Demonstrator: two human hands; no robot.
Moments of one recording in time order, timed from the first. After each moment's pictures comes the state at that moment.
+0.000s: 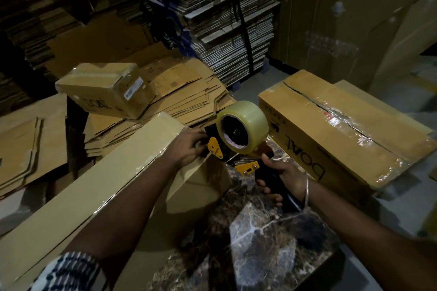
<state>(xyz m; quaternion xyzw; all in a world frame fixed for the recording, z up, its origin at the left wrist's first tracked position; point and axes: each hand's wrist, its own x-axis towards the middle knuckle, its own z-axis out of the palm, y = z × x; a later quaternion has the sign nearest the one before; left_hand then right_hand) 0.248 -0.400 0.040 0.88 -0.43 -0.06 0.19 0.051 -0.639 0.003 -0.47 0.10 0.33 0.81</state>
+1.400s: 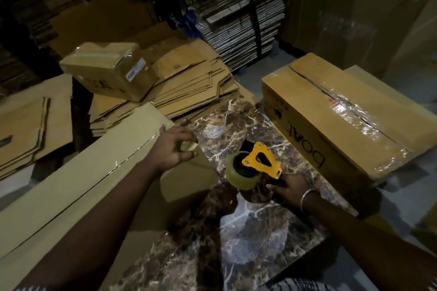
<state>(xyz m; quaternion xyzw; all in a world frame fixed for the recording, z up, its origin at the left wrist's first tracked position) 0.211 -0.352 0.026 0.90 -0.38 -0.05 0.20 0.015 -0.667 -0.133 -0.88 0.13 0.11 0.44</state>
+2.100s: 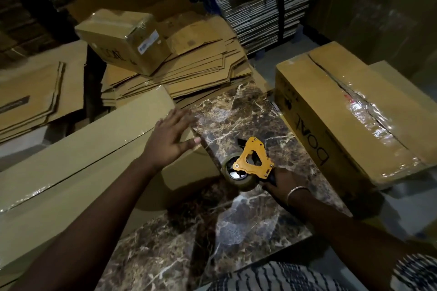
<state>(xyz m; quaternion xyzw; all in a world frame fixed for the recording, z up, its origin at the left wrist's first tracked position) 0.155 -0.357 0.027 0.95 -0.27 -0.02 0.16 0.021 -0.667 -0.184 -0.94 0.08 0.12 0.30</state>
